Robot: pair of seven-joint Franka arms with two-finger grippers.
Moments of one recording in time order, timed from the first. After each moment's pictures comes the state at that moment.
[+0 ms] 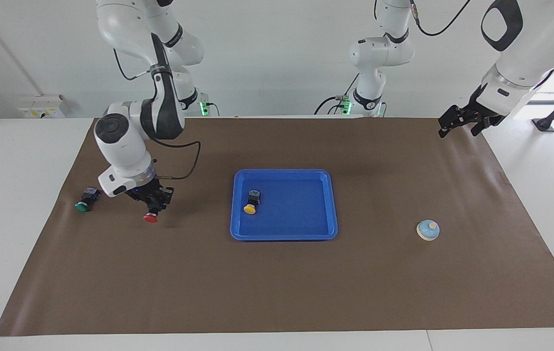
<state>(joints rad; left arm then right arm) 0.01 -0.02 0.01 -1.66 -0.02 1.53 0.03 0.04 0.22 0.09 -1.96 -0.06 2.16 0.30</state>
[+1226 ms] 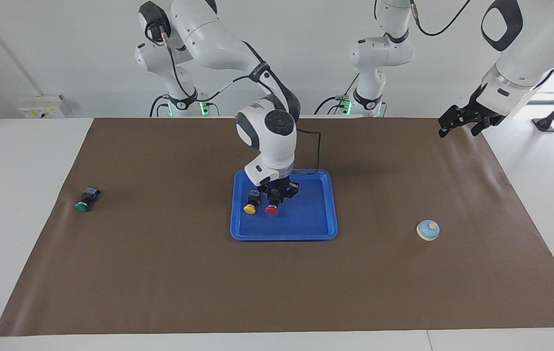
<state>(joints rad) 0.01 -0.02 0.01 -1.66 -0.02 1.53 0.03 0.52 0.50 0.09 -1.64 -0.06 2.14 0.90</state>
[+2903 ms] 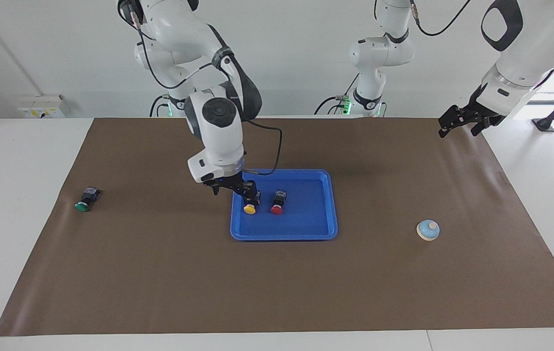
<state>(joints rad) 0.01 -0.02 0.01 -1.66 -0.02 1.53 0.03 0.28 0.30 0.06 -1.68 -0.07 1.94 0.71</state>
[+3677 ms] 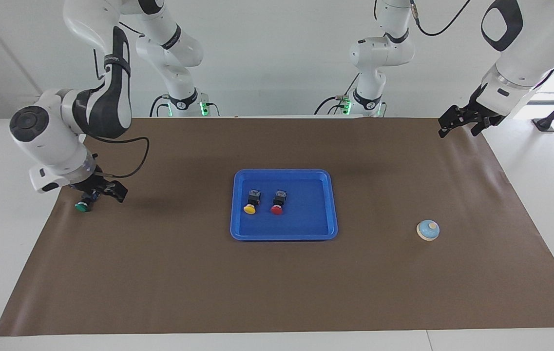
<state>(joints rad) 0.01 -0.02 0.01 -1.66 -0.02 1.53 0.03 -0.25 0.27 0.06 -1.75 -0.11 1.91 0.07</state>
